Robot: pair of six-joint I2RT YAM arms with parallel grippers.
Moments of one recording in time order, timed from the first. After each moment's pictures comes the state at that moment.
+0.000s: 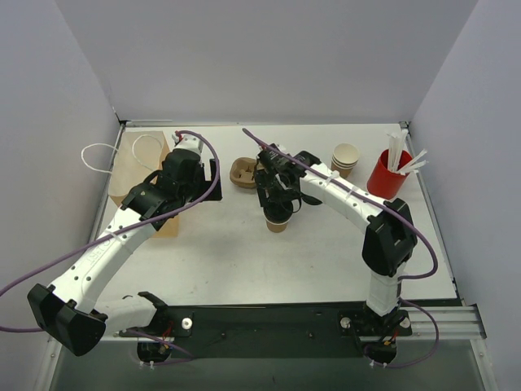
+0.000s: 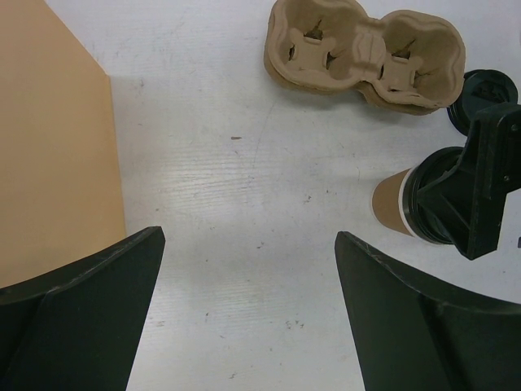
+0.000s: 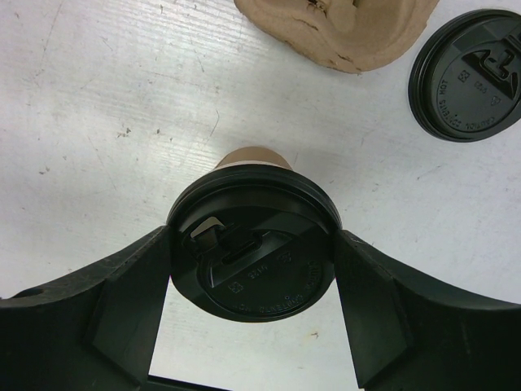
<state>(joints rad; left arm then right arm) -0.56 1.19 1.23 -0.72 -0.31 -0.42 0.73 1.85 1.60 -0.87 0.21 0.40</state>
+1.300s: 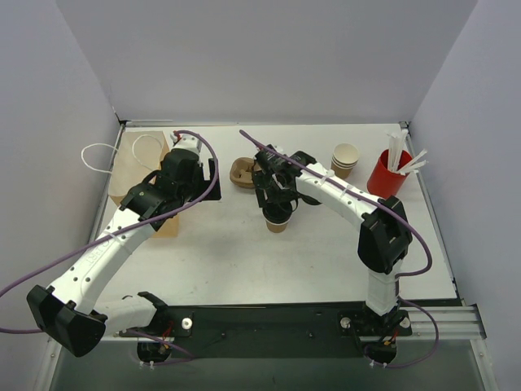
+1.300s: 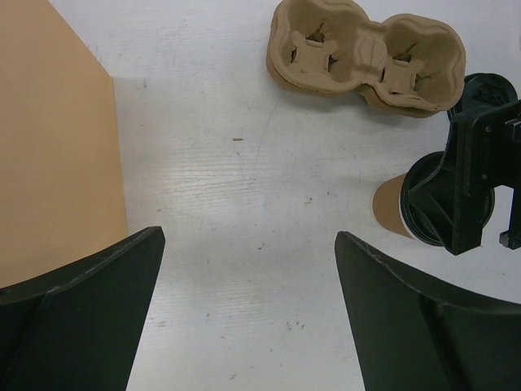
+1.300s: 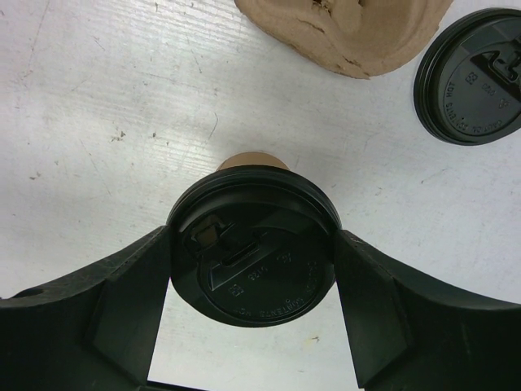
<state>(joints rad) -0.55 1.18 1.23 -0.72 -0.31 -0.42 0.74 1.89 1.62 -0.88 0.22 0.40</state>
